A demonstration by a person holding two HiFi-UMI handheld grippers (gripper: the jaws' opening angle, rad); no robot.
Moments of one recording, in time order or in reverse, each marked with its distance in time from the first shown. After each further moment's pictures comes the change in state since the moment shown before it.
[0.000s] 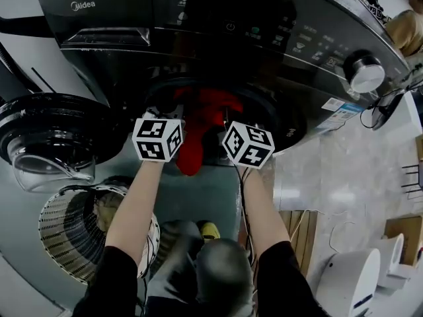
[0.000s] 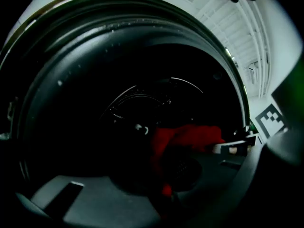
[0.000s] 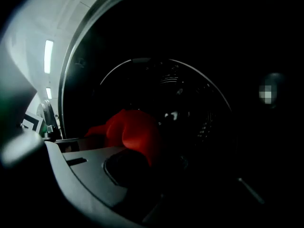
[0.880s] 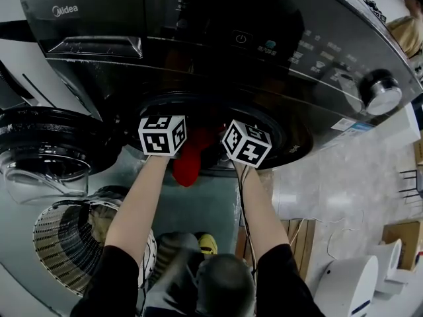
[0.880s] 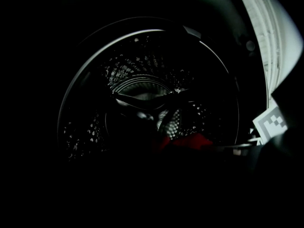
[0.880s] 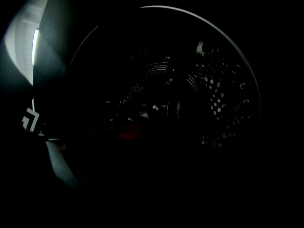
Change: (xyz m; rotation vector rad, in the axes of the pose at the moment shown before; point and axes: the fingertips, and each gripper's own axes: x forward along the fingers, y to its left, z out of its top) left arm 0.055 0.022 -0.043 -0.095 0.105 0.024; right arm 0.046 -0.041 -0.023 0.007 0.061 -0.109
